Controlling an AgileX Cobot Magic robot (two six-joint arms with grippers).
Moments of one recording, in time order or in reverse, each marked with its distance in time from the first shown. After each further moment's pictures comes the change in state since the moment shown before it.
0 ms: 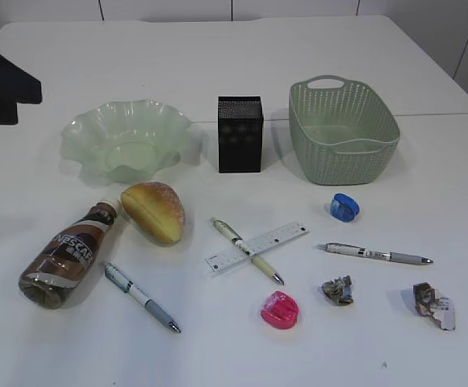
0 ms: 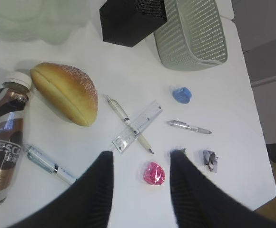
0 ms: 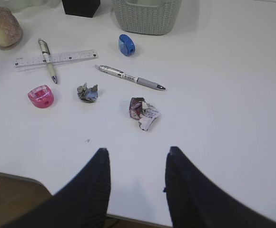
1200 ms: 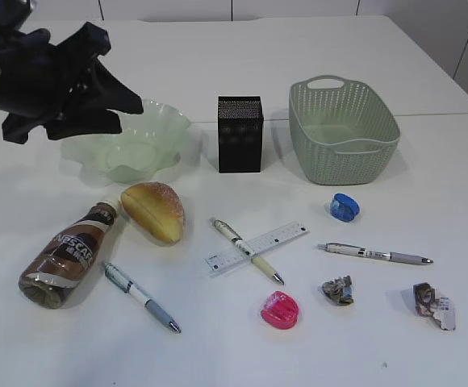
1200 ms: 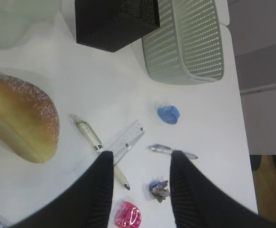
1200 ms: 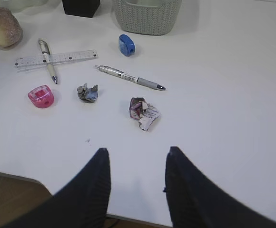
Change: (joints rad) left arm -0.176 0.292 -0.061 -0.188 -0.257 0.052; right arm 0.000 0.000 0.000 0.000 0.000 0.000
